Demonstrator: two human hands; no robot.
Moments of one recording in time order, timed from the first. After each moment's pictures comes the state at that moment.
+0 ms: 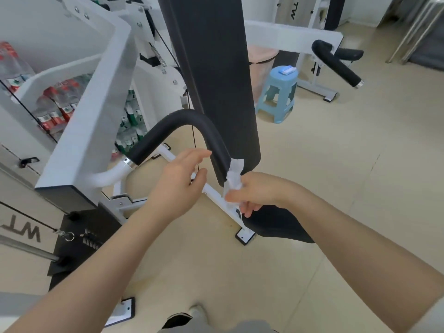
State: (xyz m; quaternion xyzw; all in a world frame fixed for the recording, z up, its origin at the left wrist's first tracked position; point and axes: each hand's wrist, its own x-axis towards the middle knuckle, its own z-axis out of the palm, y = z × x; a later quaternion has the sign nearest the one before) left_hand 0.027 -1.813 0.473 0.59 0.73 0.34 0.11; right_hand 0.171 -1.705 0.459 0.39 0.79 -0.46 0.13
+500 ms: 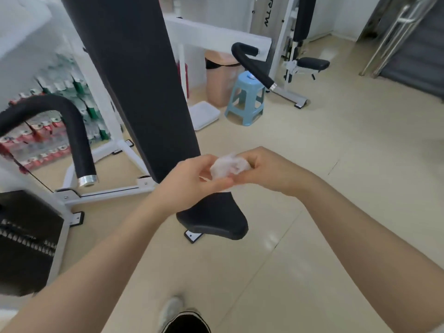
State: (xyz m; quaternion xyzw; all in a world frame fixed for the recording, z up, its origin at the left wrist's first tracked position) left_hand 0.292 -1.710 0.485 0.58 0.66 0.36 0.30; right_hand 0.442 -1.607 0.503 0.29 0.82 -0.49 -0.07
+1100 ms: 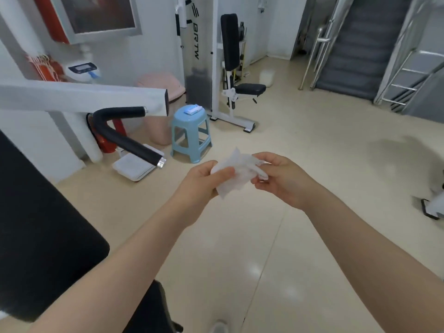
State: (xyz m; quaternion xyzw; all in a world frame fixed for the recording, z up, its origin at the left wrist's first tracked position) left_hand 0.443 -1.294 0.482 0.44 0.50 0.50 0.56; right_hand 0.622 -1.234 0.497 0.40 0.53 -0.67 -0.33
